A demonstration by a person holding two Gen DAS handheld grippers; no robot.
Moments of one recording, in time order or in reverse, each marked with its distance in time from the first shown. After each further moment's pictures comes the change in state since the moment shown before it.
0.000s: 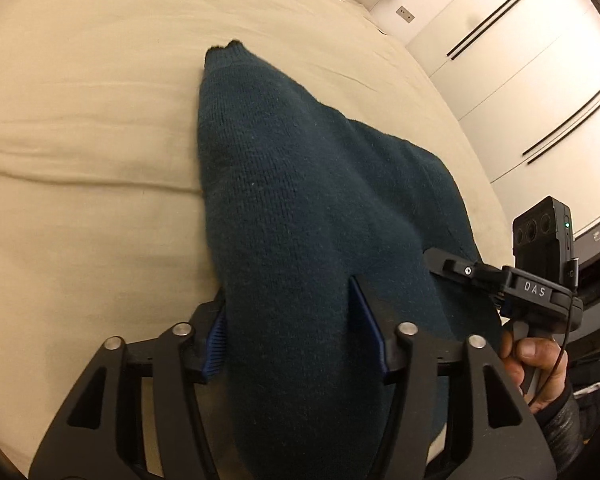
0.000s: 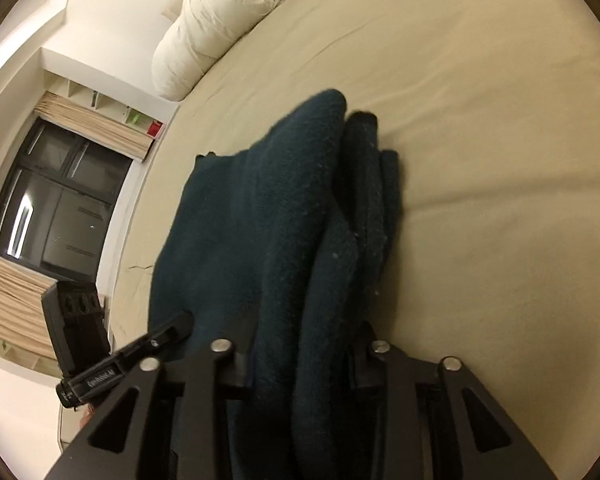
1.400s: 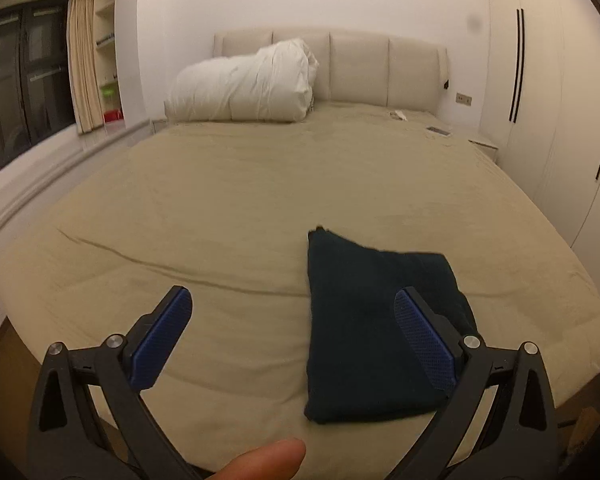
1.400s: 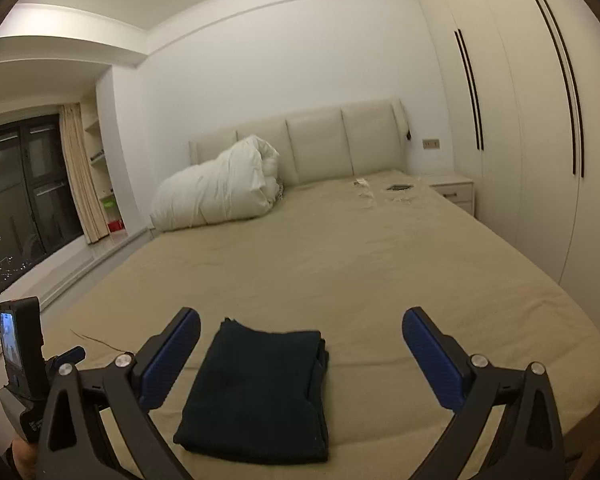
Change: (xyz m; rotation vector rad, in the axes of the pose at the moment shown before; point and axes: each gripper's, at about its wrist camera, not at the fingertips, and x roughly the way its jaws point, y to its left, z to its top) left arm -0.212 -0.121 -0.066 0.102 -0.473 0.523; right arm -0.231 0.183 -0.121 -0.367 -0.735 -0.426
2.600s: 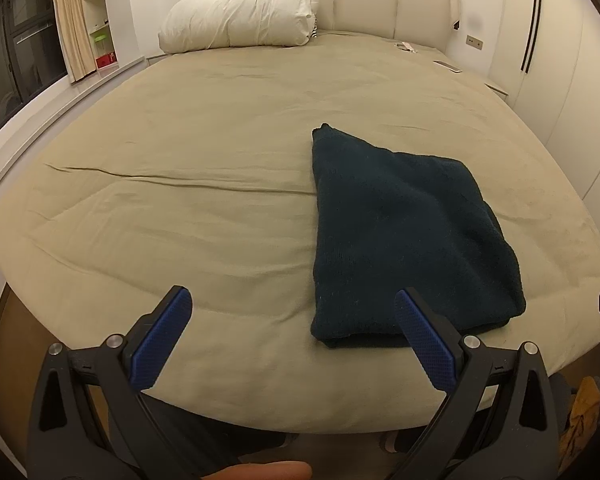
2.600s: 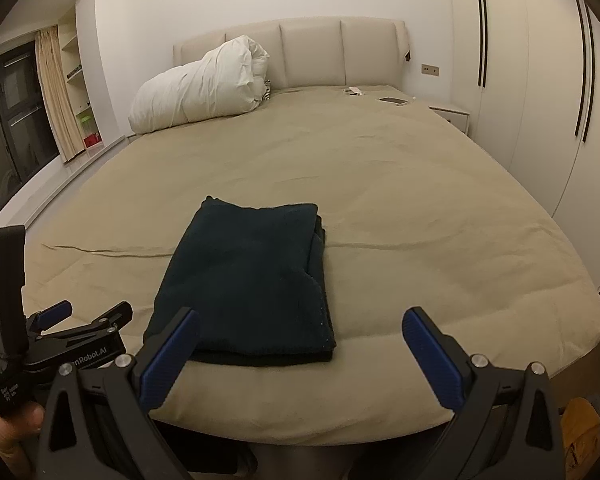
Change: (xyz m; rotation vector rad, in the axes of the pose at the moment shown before) left arm 0.068 0.002 -0.076 0.015 0.230 0.009; right arm 0.021 0.031 -0.081 -0.065 0.322 -0.087
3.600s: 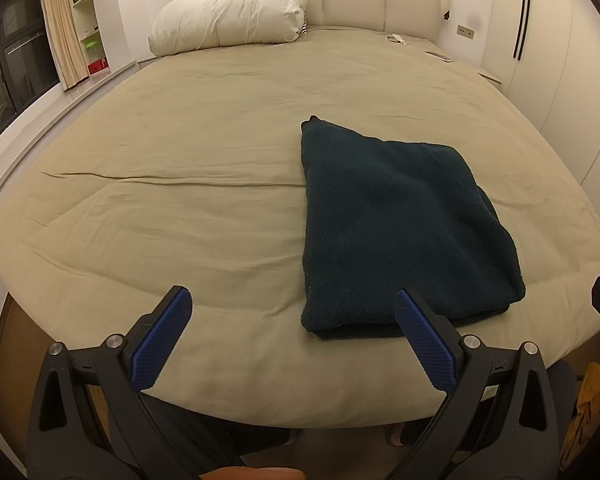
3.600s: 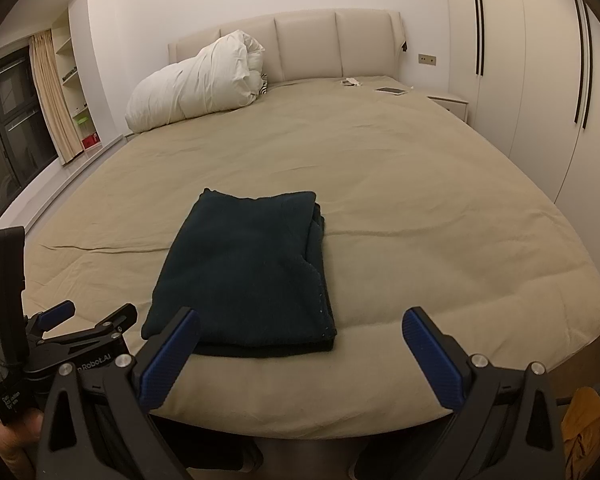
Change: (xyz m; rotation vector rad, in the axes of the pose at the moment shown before) left arm 0.010 -0.012 -0.002 0.039 0.010 -0.004; right arm 0.001 -0.001 -0.007 0.018 0.012 0.001
